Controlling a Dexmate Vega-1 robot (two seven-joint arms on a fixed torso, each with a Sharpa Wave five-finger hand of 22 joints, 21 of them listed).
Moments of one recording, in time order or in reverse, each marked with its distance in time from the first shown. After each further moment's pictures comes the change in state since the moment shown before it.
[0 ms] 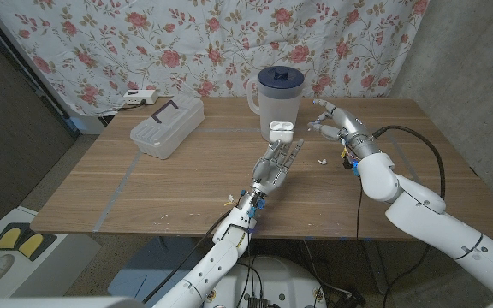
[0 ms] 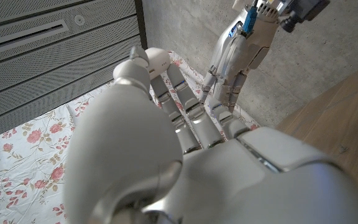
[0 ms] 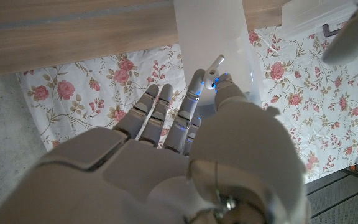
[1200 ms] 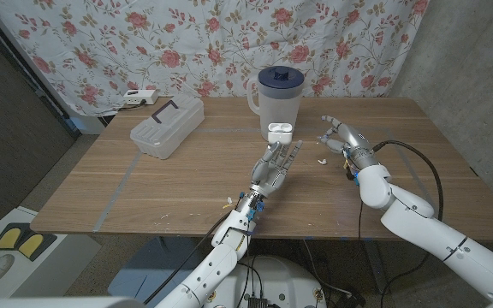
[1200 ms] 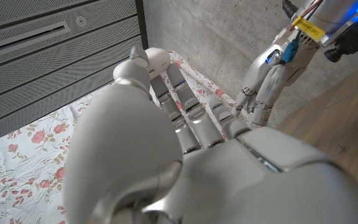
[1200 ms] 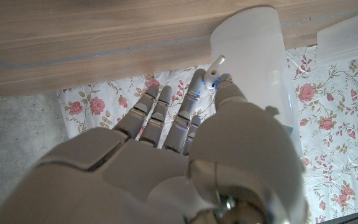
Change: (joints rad) left arm 0.021 0.010 0.007 -0.023 0.003 -0.022 0.007; left_hand 0.000 0.000 0.000 0.000 0.001 -0.001 0.001 0.000 0.000 0.000 0.000 -0.003 0.000 0.002 -0.002 0.001 0.000 0.000 0.000 0.000 0.000; right arm 0.022 0.035 -0.036 0.191 -0.027 0.040 -0.046; right_hand 0.001 0.001 -0.017 0.006 0.000 0.014 -0.011 -0.002 0.000 0.006 -0.002 0.011 -0.009 -0.020 -0.002 -0.016 0.000 -0.011 -0.003 -0.005 0.000
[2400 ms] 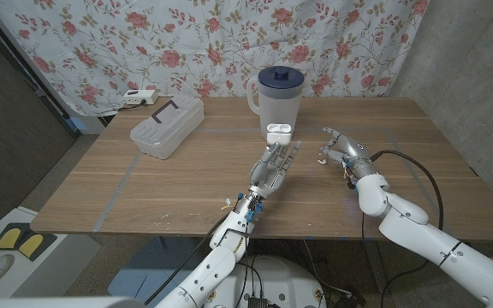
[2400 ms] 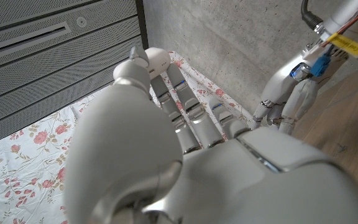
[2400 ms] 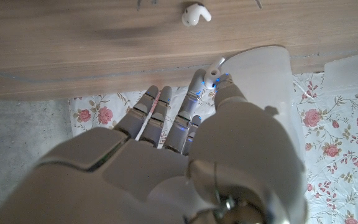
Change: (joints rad) left arm 0.015 0.022 -0.001 -0.029 -0.006 -0.003 0.008; left_hand 0.000 0.000 0.000 0.000 0.000 0.000 0.000 -0.003 0.000 0.000 0.000 0.002 0.000 0.000 0.000 0.004 0.000 0.000 0.000 0.000 0.000; right arm 0.013 0.011 -0.052 0.082 -0.063 -0.006 -0.007; right_hand 0.004 0.004 -0.007 0.002 -0.001 0.005 -0.005 -0.007 0.000 -0.007 -0.007 0.008 -0.005 0.000 0.000 -0.007 0.002 -0.007 0.007 -0.001 -0.002
